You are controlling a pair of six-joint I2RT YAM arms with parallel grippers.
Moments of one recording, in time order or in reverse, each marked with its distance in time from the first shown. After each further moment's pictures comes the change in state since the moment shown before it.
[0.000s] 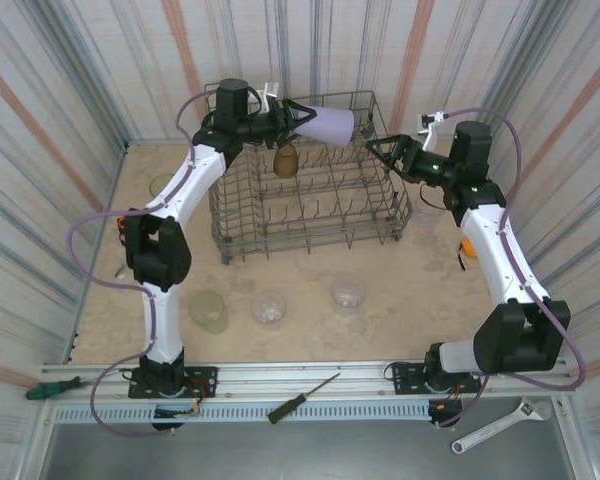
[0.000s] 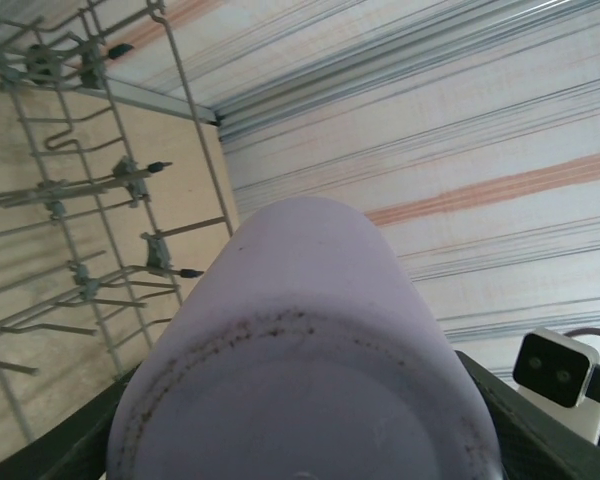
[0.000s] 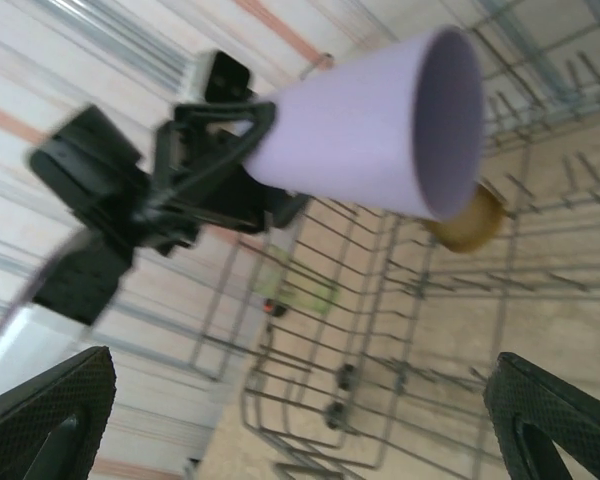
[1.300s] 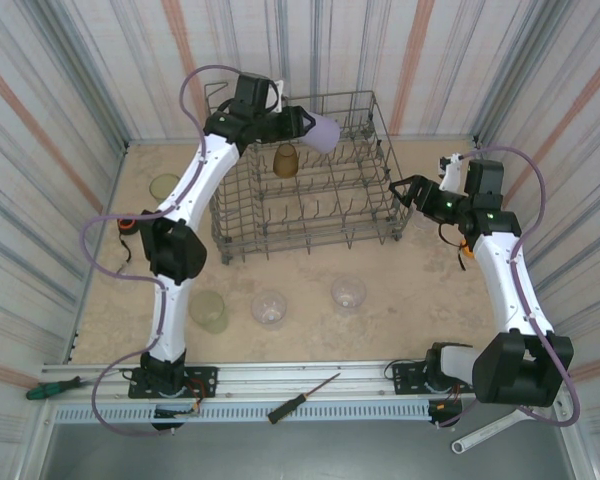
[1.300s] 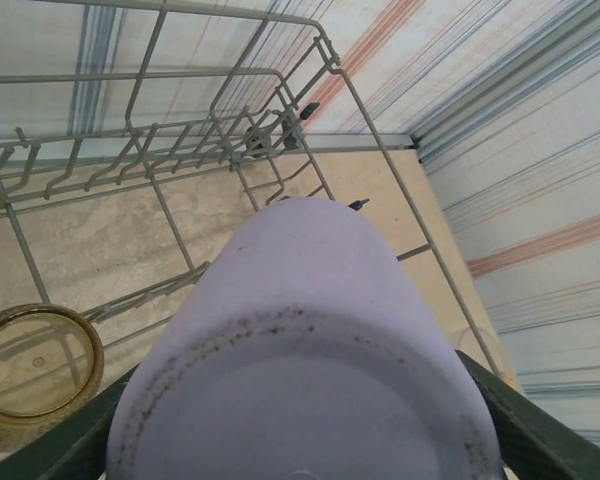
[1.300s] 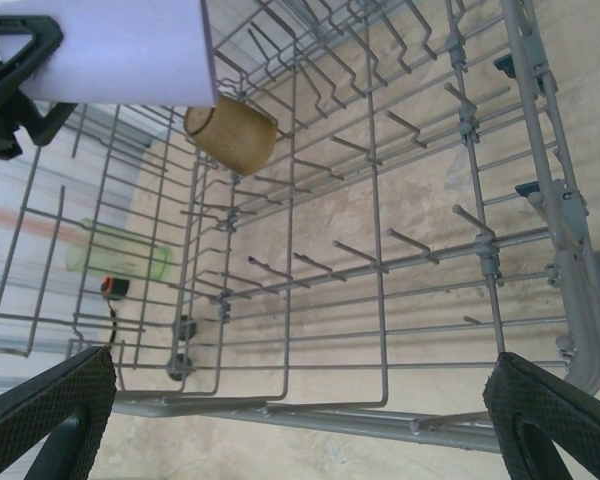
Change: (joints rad) left arm -0.074 0.134 0.351 -0.461 -0.430 0.480; right arm -0.125 -0.156 -0.191 -0.287 0.177 -0.231
